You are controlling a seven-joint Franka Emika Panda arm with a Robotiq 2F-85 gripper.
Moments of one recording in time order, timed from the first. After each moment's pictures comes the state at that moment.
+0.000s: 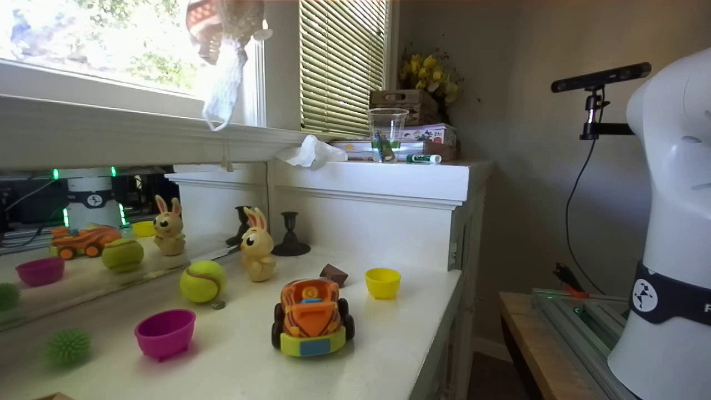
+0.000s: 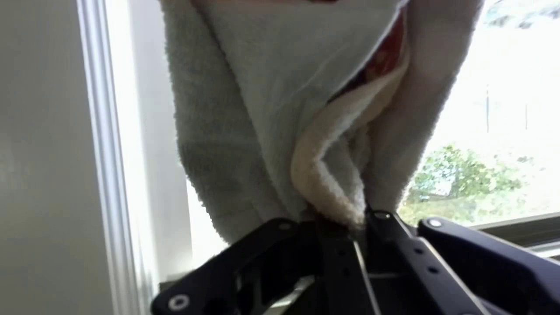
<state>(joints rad) -0.02 -0.49 -0.08 -2.04 0.00 2.91 0.03</state>
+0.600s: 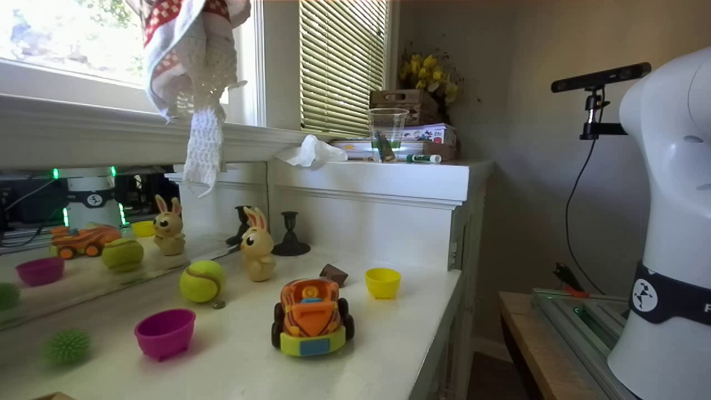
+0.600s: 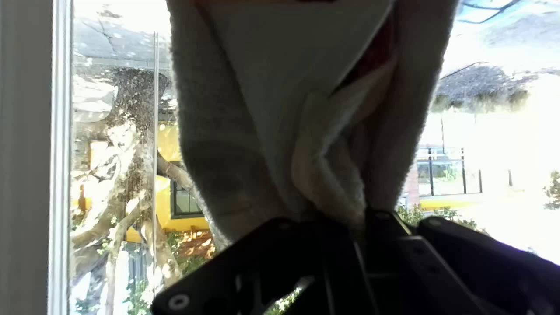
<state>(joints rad) 0.08 -0.43 -0.05 -2.12 0.00 2.88 0.00</state>
